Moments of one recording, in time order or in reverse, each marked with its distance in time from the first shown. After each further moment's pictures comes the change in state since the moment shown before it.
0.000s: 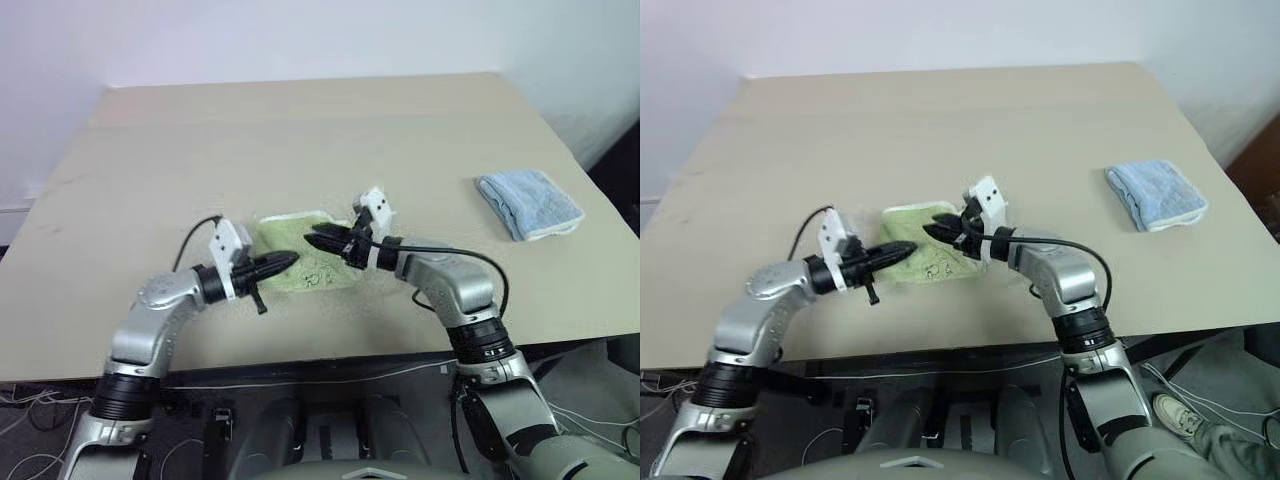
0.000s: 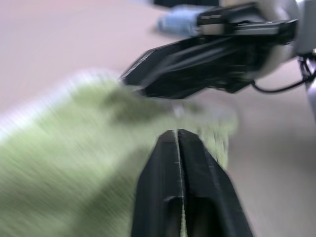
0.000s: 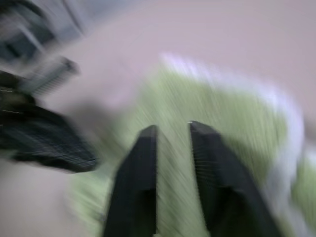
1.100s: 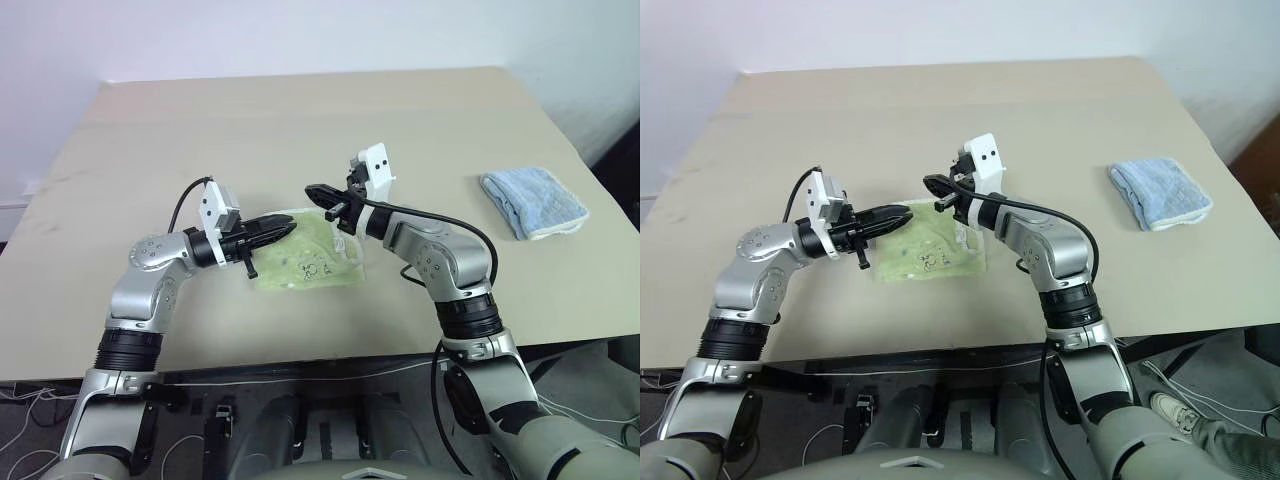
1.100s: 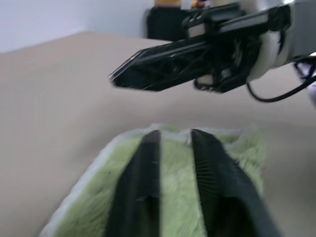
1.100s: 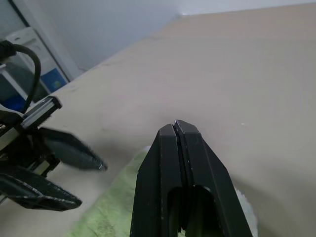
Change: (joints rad) left arm -0.199 0.000 -0.006 0.261 0.019 -0.185 -0.164; right arm -0.130 0.089 -0.050 0.055 -0.004 0.038 -0.256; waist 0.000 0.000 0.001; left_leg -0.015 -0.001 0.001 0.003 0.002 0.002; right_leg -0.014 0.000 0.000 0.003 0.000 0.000
